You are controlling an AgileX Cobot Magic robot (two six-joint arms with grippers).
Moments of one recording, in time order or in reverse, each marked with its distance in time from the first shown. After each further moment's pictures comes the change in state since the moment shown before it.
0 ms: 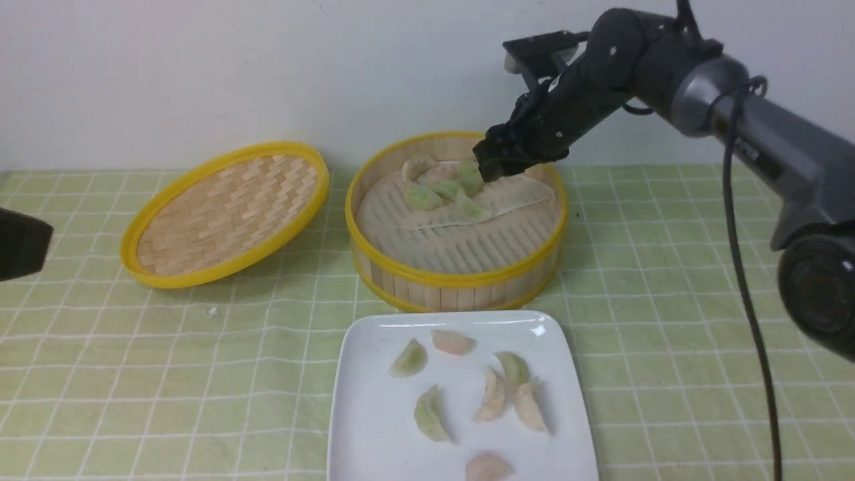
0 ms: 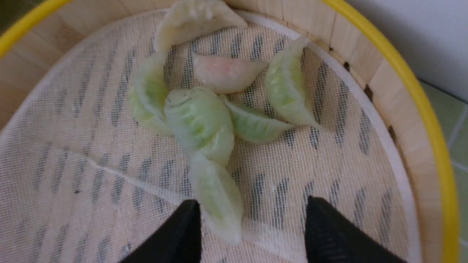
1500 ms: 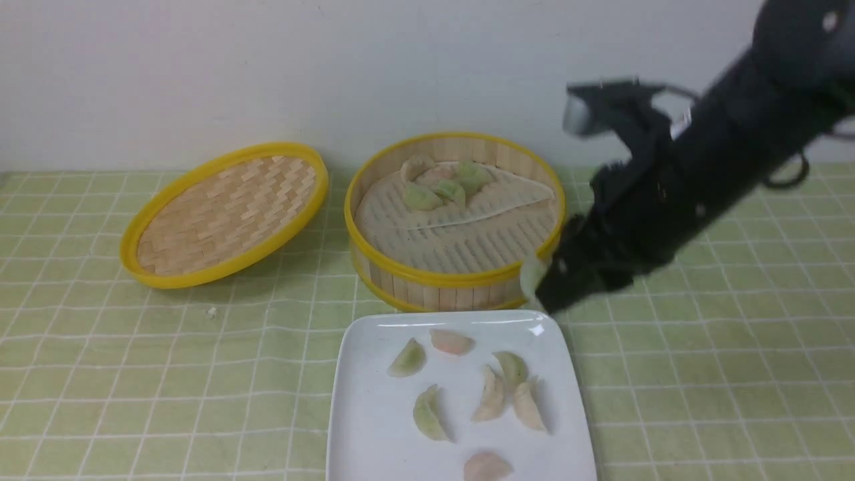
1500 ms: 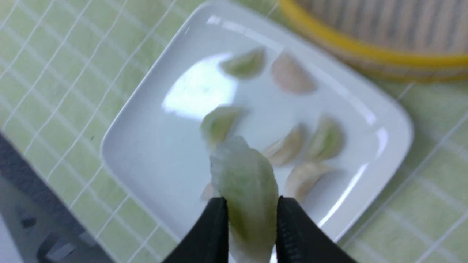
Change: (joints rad) right arm 0.057 -0.831 1.003 0.210 0.150 -0.144; left arm 0.000 -0.082 -0.001 0.053 0.010 -0.005
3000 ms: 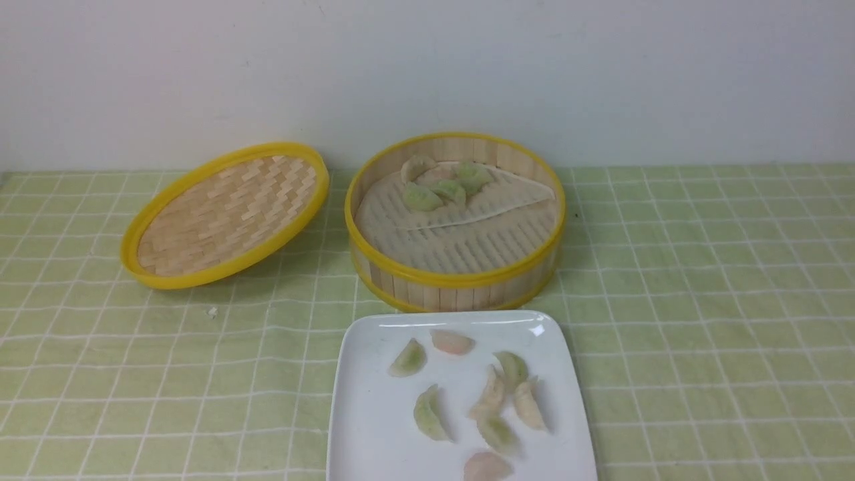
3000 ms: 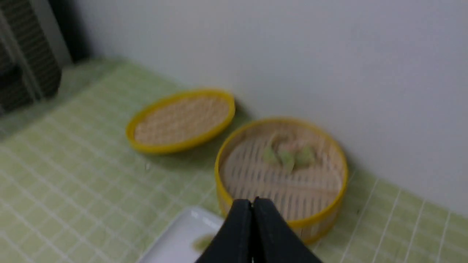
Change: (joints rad) right arm 0.194 -0.918 -0.039 -0.519 -0.125 0.473; left arm 0.000 0.018 0.003 0.013 -0.163 0.029
